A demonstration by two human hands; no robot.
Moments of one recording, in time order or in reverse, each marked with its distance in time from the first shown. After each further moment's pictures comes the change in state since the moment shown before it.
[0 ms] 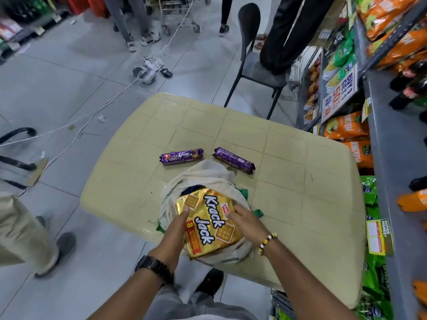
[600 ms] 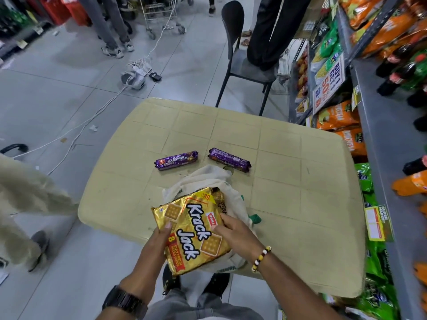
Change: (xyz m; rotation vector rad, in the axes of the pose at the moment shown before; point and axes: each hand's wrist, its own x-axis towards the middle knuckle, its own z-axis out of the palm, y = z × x) left_hand -0.035 0.002 -0.039 0.044 0.043 0.146; right_hand -0.044 -0.027 0.030 0.163 -0.100 -0.036
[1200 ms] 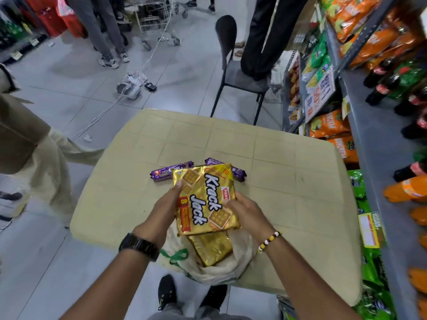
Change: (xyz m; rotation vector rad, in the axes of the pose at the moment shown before) left_hand 0.056 0.092 0.044 0.154 -0.133 0.073; right_hand 0.009 -0.056 -0.049 0.235 0.185 -0.087
